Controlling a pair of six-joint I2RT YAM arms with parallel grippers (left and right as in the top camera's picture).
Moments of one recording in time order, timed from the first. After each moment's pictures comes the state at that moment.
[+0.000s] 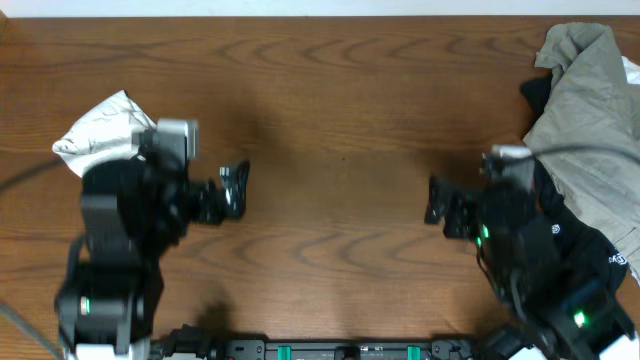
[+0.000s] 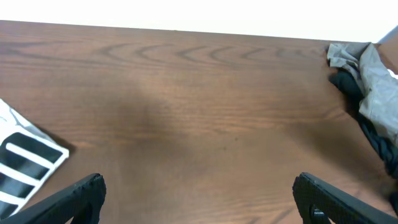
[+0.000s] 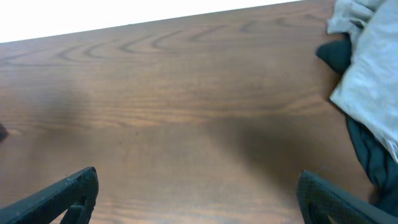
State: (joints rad) left arm -0.05 0.78 1.01 -0.78 0.30 -0.12; right arm 0.62 0.77 0.92 -0.80 0.44 0.54
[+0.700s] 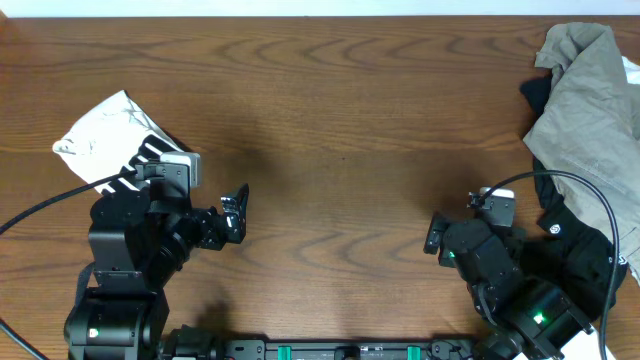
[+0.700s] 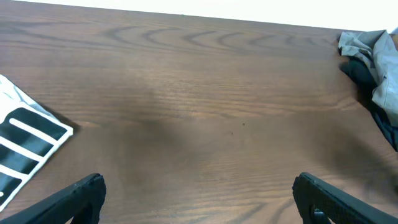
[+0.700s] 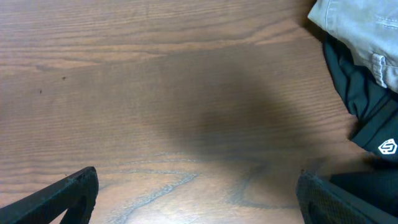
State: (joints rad) left arm -0.05 0.70 0.92 -0.80 0.28 -0.12; right arm 0.66 0.72 0.64 -0.80 0.52 0.65
